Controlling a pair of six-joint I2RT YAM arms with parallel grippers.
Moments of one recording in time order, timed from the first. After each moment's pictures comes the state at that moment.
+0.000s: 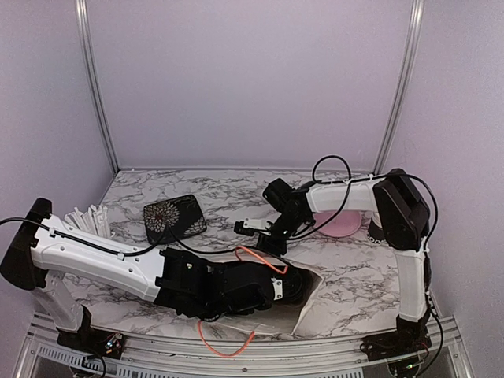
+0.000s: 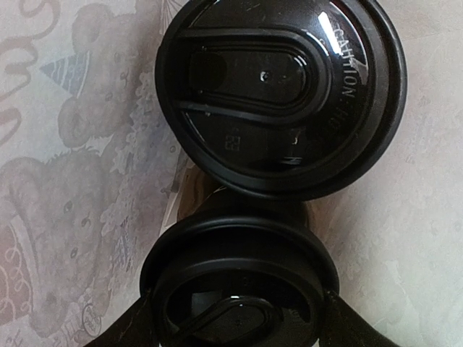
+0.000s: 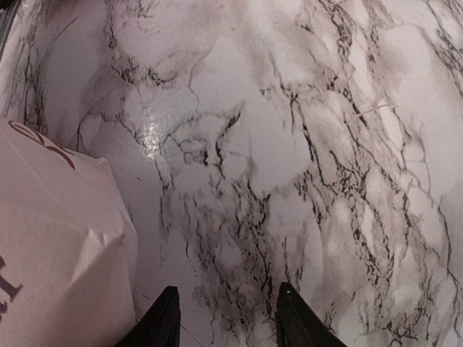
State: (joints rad) left arm -1.48 1.74 1.27 -0.58 -0.69 0.35; right arm 0.73 2.12 1.53 -0.67 -0.52 -0.62
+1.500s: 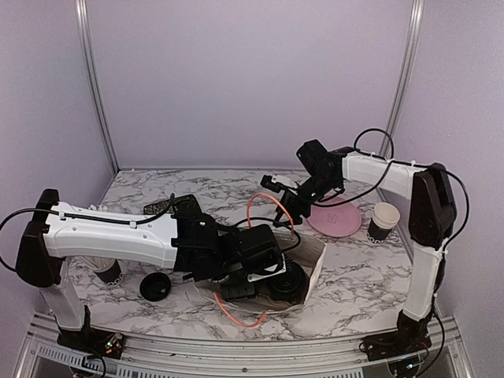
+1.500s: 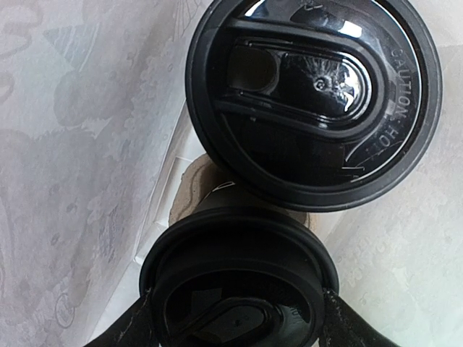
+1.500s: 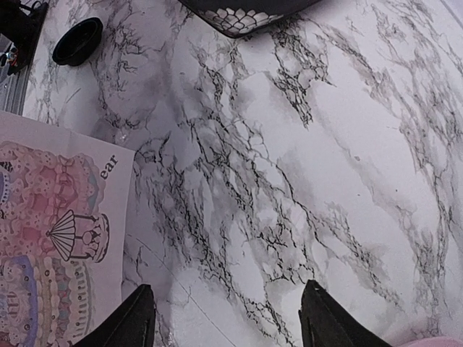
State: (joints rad) left arm -1.36 1.82 1.52 -0.87 -0.43 0.20; right arm 0.53 1.97 1.64 -0.83 -0.59 -0.65
